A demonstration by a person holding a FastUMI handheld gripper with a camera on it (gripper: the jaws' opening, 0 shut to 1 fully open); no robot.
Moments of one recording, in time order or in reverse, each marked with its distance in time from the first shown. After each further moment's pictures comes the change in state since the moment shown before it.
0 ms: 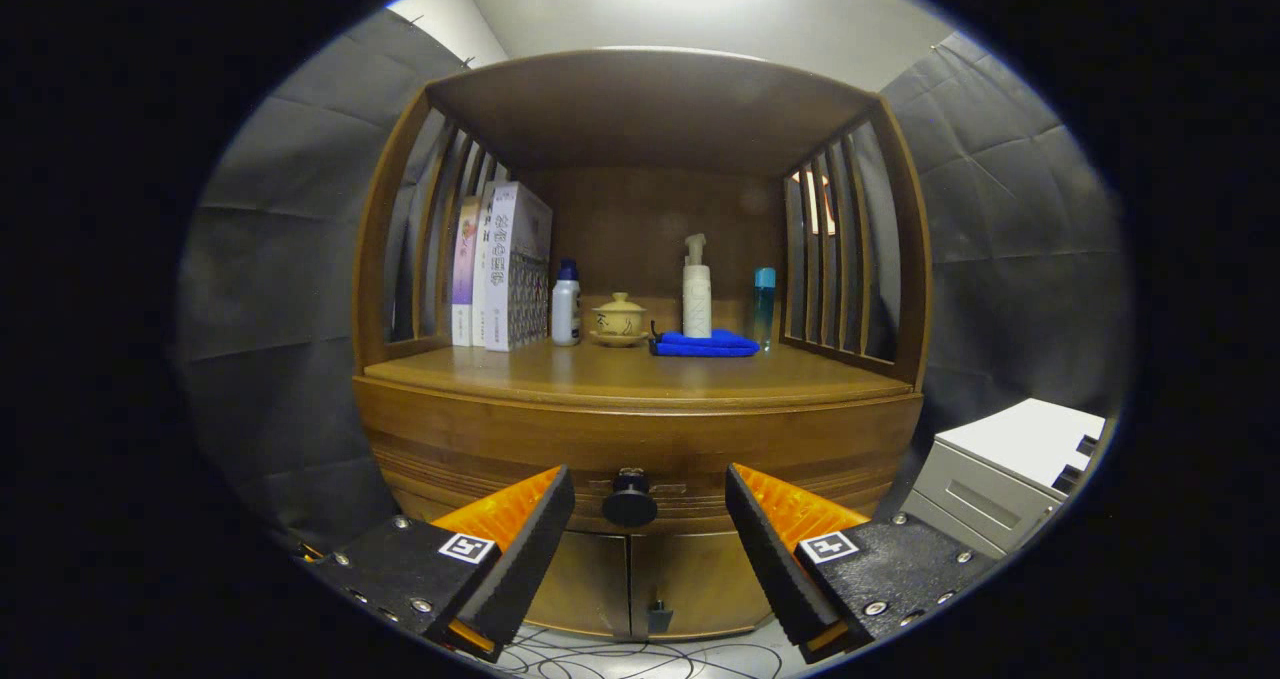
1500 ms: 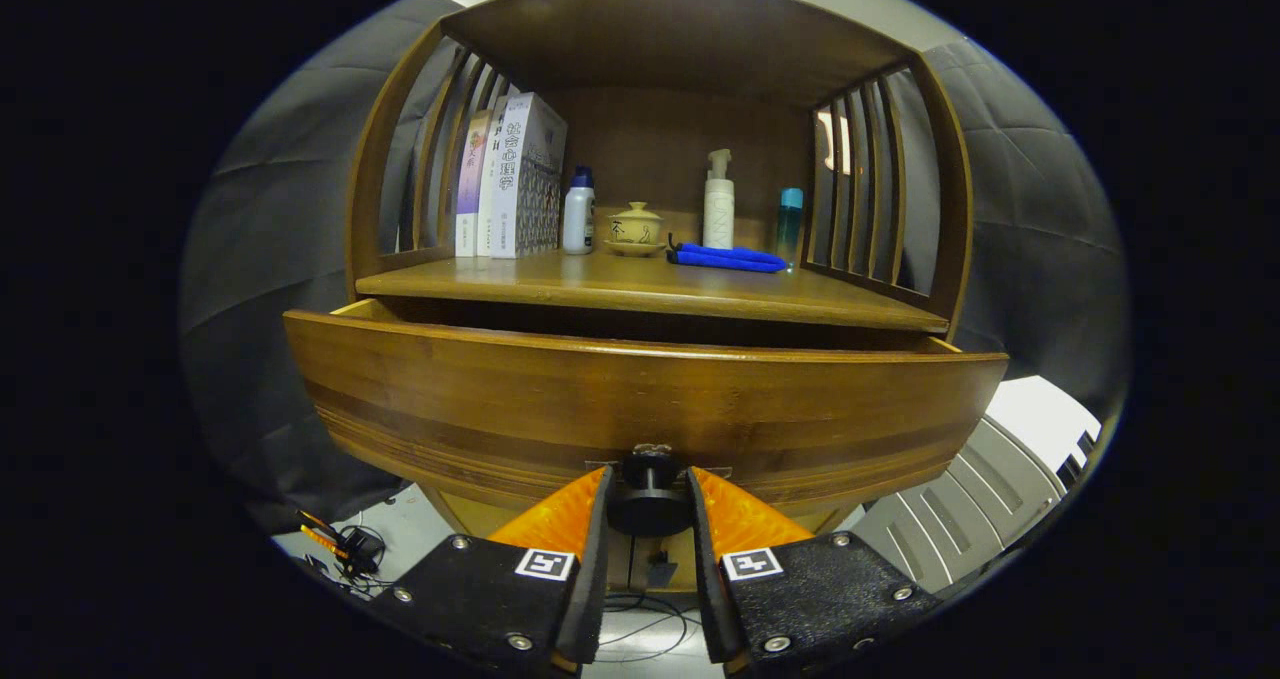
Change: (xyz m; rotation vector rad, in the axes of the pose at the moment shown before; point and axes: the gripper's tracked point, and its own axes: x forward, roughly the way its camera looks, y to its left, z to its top) arm -0.020 0.011 -0.056 -0.045 0.231 0.024
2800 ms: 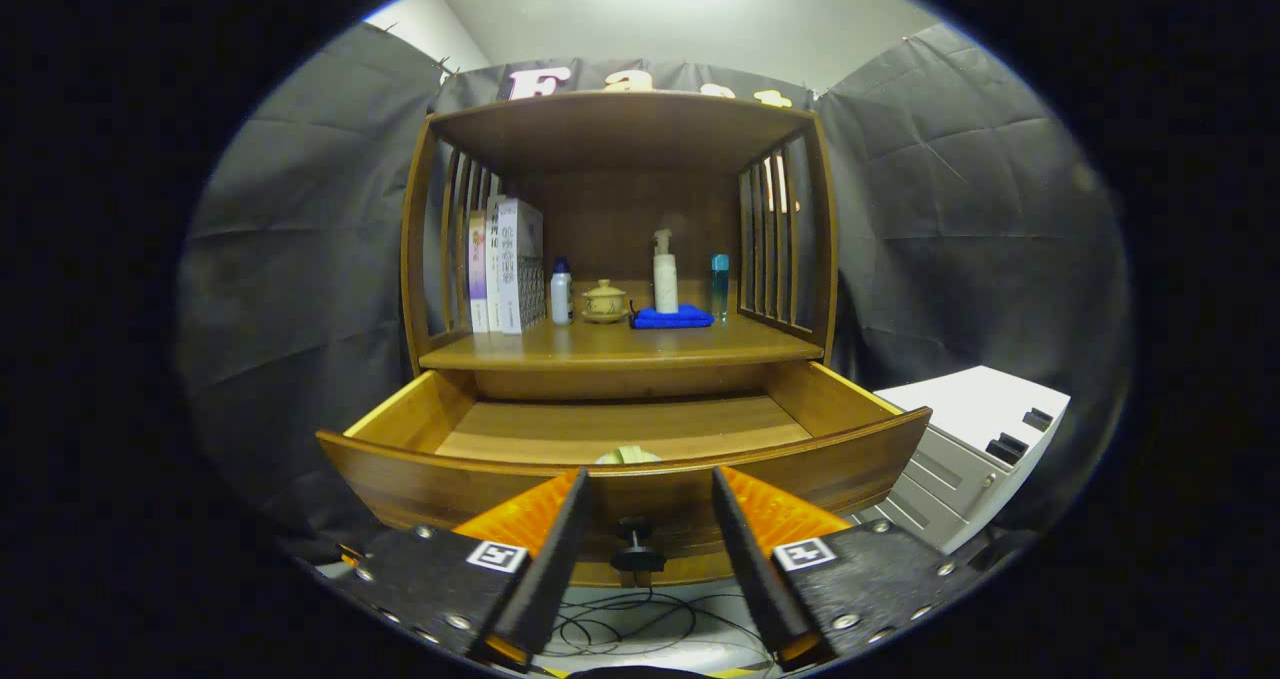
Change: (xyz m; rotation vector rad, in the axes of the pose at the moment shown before) arm -0.144 -0.023 0.041 0.073 -0.116 -0.073
